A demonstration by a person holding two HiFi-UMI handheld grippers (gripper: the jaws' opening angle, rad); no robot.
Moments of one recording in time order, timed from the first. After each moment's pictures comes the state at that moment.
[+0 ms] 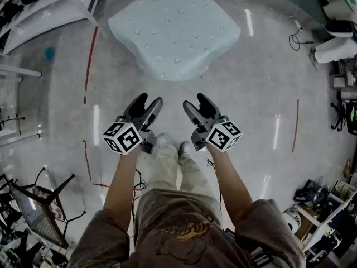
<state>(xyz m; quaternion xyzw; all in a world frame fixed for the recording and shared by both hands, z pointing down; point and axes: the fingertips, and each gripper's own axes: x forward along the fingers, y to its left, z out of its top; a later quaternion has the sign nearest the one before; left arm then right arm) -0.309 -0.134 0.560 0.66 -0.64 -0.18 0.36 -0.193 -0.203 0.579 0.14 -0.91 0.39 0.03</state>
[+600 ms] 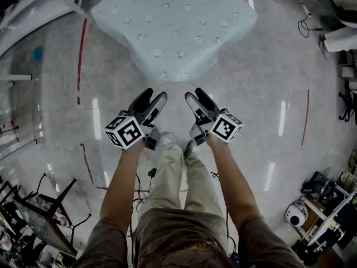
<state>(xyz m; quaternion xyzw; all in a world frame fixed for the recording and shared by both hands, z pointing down) -0.333 -0.183 0.697 0.65 -0.59 -0.20 0.42 -0.229 -0.244 0.723 0.16 -0.84 0.51 0.00</state>
